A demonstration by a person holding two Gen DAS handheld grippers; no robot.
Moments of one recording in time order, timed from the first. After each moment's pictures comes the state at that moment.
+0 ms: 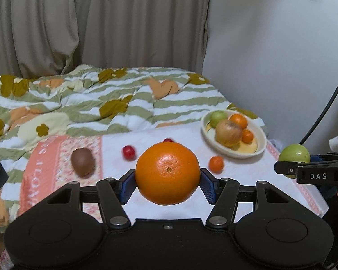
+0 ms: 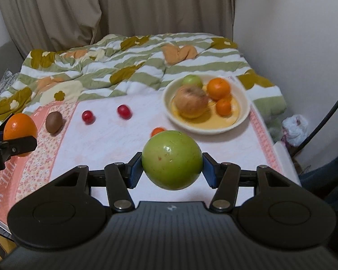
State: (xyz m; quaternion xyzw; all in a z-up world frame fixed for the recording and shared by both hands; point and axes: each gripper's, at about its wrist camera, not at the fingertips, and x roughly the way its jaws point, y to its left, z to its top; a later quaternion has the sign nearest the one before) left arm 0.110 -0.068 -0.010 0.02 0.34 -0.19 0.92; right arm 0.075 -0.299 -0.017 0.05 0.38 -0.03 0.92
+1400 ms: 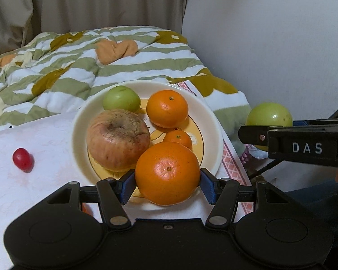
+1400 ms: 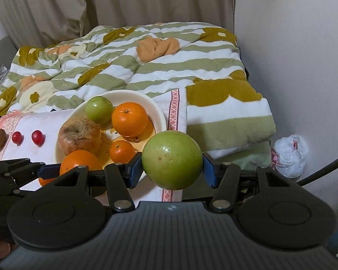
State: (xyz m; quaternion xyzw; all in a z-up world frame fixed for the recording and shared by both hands) left arm 0.224 -0.332 -0.100 0.03 0.45 -0.19 0.87; right arm 0.215 -0.508 -0.070 0.06 0.42 0.01 0.91
